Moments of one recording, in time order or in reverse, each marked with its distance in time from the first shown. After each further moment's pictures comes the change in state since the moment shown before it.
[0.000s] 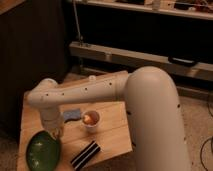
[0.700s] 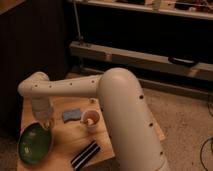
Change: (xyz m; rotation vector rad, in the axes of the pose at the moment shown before) arm 0.083 0.023 0.013 0.030 -0.039 0.059
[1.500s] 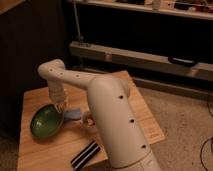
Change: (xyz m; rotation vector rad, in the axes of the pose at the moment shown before) arm 0.037 0.114 -0.002 -0.007 -0.072 0.232
